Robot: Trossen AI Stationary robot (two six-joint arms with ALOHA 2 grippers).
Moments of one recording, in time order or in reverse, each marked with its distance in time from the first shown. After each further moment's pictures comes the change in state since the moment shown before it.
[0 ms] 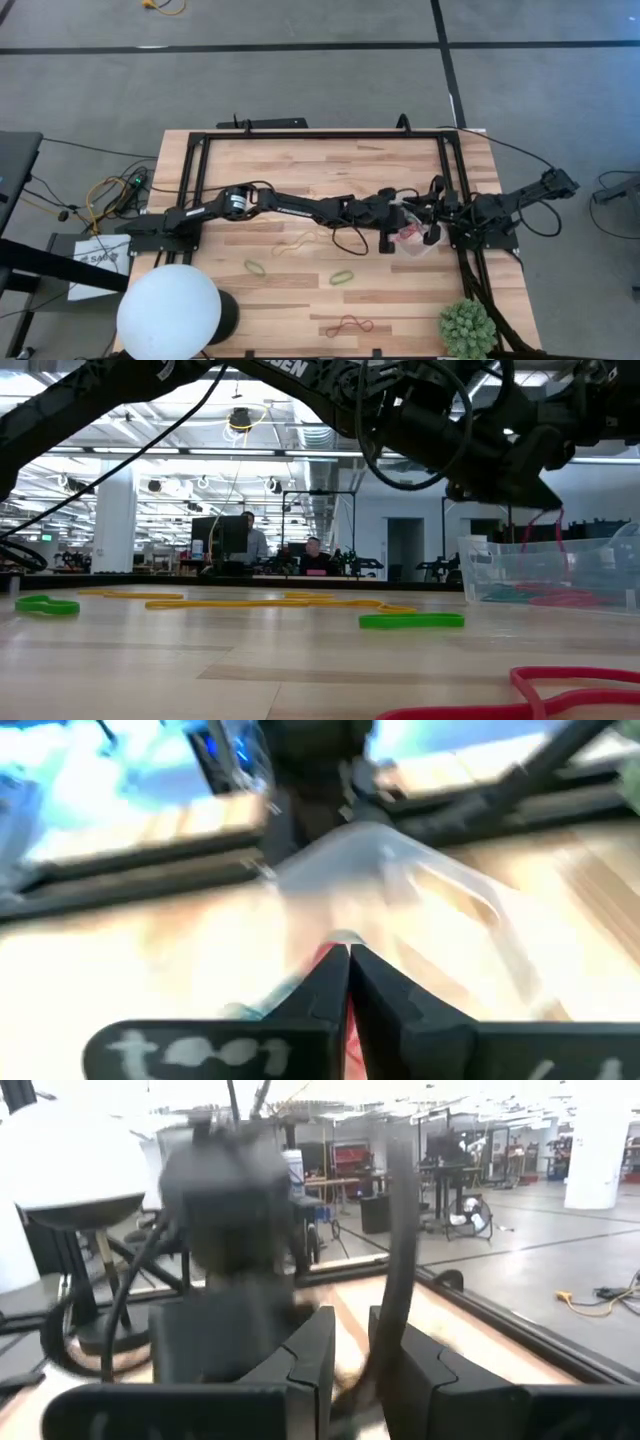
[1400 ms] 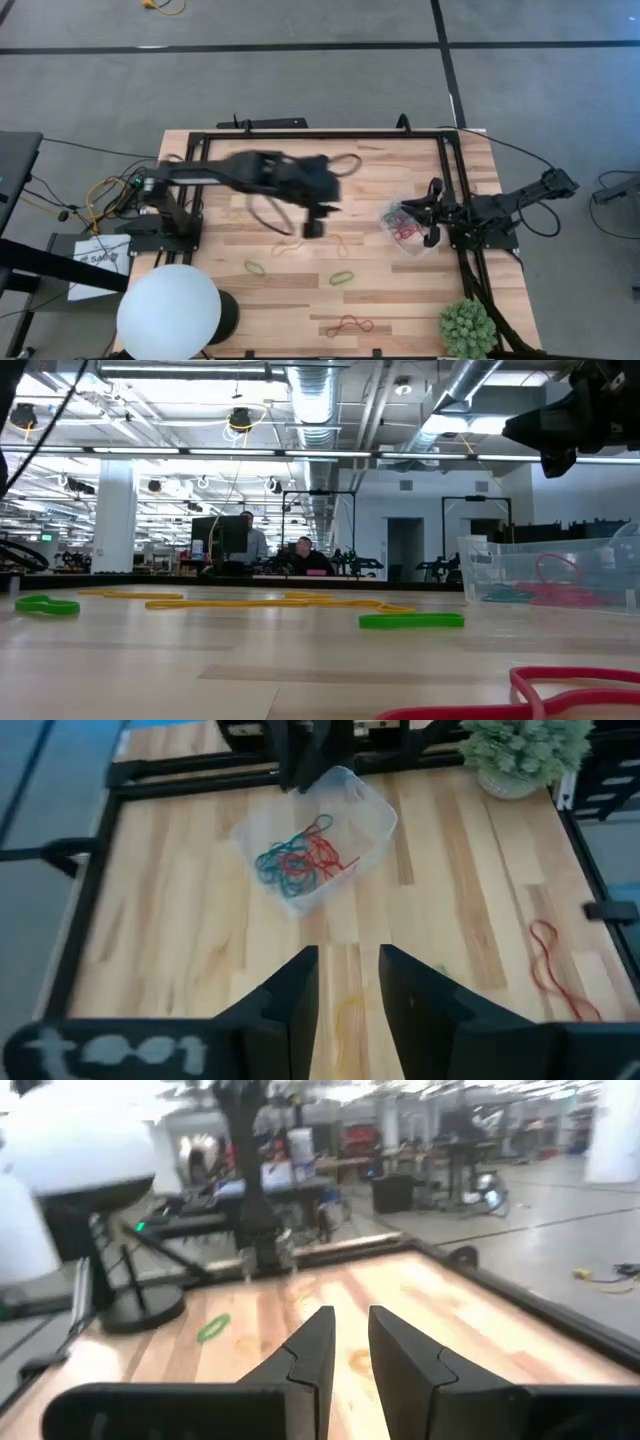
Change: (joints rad) left arm -0.053 -0.695 0.001 -1.050 -0.044 -0.137; right arm 0.001 0.001 0.001 -0.076 -0.039 0.070
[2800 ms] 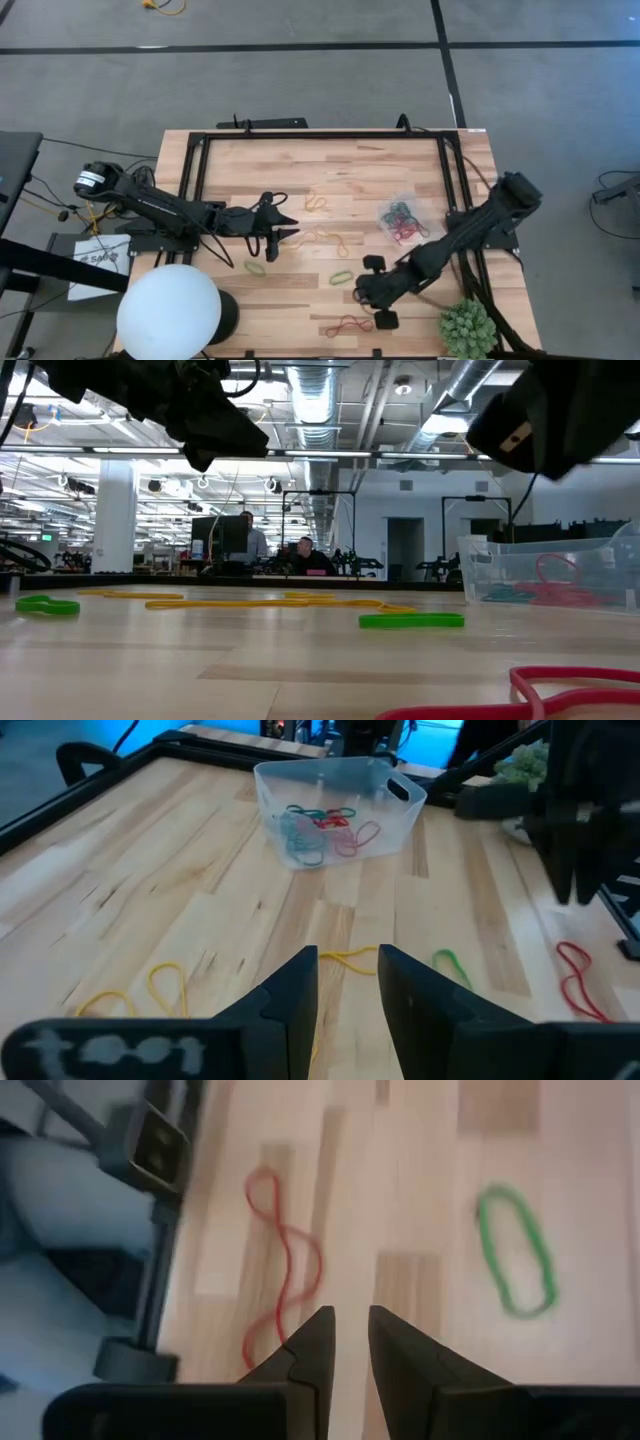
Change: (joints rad) left arm -0.139 -0.564 -1.502 1.311 -0.230 -0.303; right arm 0.203 1.473 0.989 -0.512 -0.517 0.425
